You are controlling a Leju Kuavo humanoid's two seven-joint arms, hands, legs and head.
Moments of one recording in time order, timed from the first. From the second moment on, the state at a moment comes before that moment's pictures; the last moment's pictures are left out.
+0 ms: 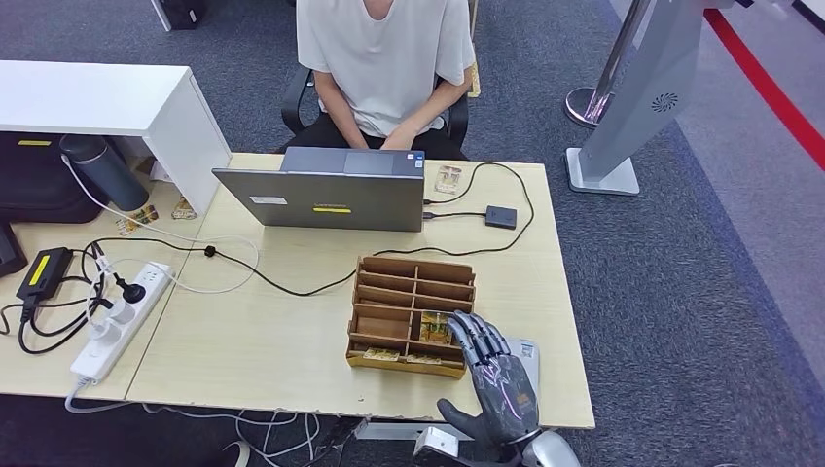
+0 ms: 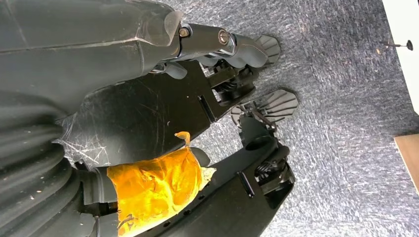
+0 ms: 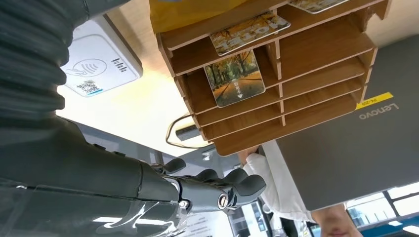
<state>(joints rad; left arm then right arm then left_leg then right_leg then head) -0.22 -0.28 -0.13 -0.28 -0.02 -0.01 0.25 0.01 -0.16 0.72 -1.47 0.97 -0.57 -0.09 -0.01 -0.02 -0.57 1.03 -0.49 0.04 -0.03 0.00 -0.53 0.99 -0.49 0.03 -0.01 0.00</state>
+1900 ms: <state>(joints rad) -0.23 -0.28 -0.28 -0.28 0.08 0.02 0.24 -0.07 -0.01 0.70 -1.23 1.11 -0.69 -0.10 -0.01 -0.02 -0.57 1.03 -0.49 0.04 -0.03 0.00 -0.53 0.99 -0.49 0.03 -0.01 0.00</state>
